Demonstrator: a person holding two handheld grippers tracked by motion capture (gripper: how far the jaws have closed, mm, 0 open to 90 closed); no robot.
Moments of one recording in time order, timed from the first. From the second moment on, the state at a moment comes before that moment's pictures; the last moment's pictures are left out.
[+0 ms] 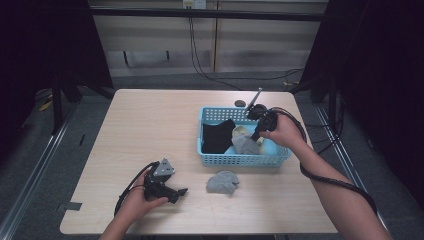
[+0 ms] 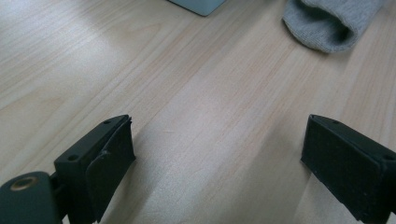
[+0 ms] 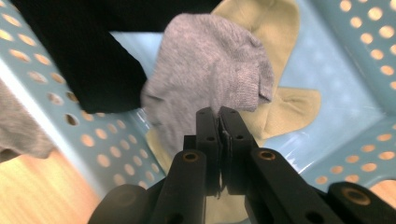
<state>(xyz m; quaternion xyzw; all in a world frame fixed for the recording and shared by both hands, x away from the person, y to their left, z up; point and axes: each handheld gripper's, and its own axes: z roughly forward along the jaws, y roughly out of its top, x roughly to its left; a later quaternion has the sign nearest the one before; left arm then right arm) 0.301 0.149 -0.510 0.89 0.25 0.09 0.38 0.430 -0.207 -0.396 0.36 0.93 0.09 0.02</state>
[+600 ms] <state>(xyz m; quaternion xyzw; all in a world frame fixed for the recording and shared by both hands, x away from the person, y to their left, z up) 0.301 0.149 -0.509 0.89 0.25 0.09 0.38 0.431 -0.204 -0.357 0.35 0.93 0.10 0.02</state>
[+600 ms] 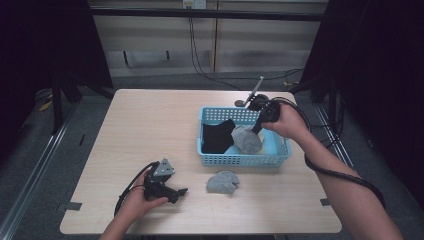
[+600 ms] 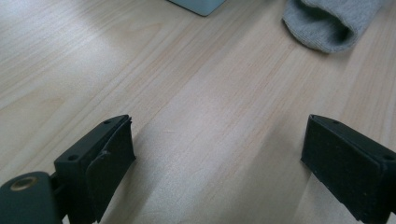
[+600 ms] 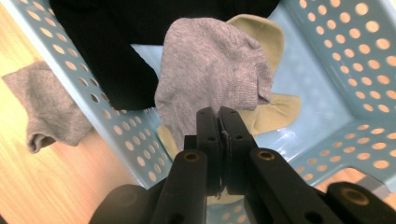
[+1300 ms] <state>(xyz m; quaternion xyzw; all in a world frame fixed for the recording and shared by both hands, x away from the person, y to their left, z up) 0.301 0.149 -0.509 0.89 0.25 0.09 0.38 0.413 -0.195 -0.310 0.31 0.94 0.13 0.03</state>
